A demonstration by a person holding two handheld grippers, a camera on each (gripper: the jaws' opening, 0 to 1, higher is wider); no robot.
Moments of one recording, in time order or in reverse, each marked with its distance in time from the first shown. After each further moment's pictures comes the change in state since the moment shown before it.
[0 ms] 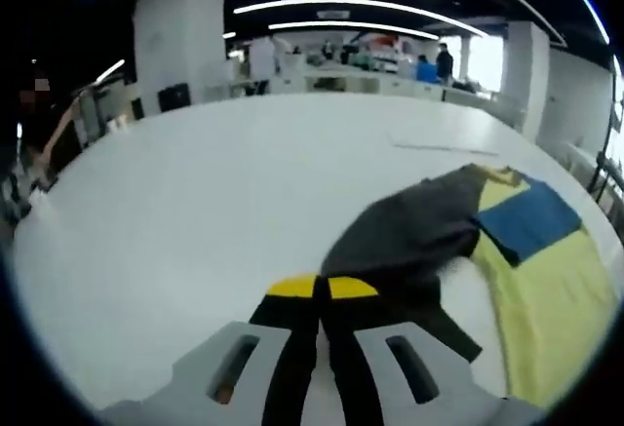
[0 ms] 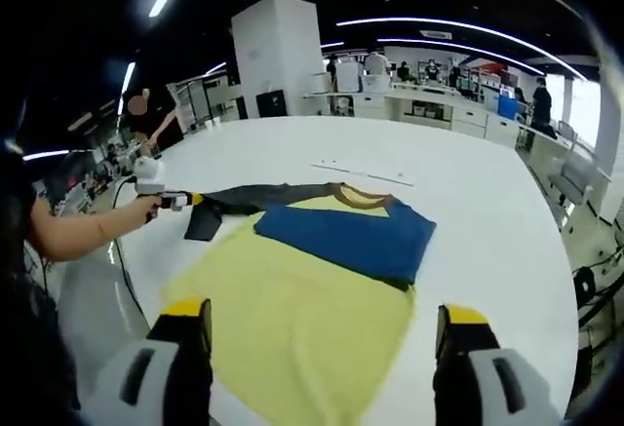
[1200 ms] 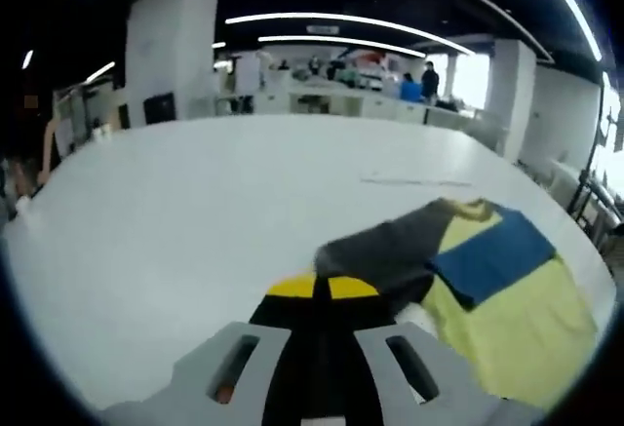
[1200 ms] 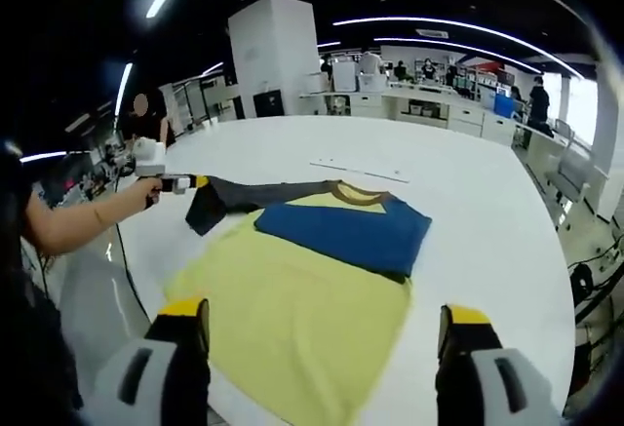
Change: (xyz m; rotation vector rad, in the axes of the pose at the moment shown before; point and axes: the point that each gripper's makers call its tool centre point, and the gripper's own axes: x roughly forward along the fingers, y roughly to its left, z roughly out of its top) left arm 0.003 -0.052 0.051 0.007 -0.068 -0.122; right arm -0.010 0.002 -0.009 0.003 0.008 -0.013
